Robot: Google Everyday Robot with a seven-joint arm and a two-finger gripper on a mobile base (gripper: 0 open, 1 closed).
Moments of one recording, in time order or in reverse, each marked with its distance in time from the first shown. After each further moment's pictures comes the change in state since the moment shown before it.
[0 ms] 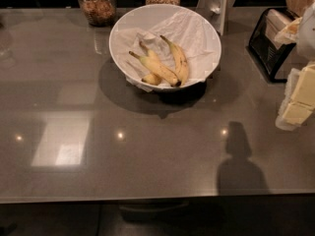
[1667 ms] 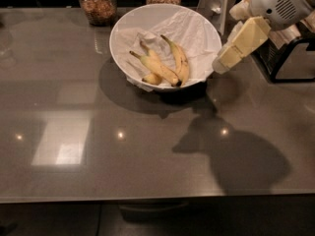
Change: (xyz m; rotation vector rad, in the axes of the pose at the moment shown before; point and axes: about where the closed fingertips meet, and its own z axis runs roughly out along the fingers) arm -0.101 -0.081 0.022 -0.069 -0.446 0.155
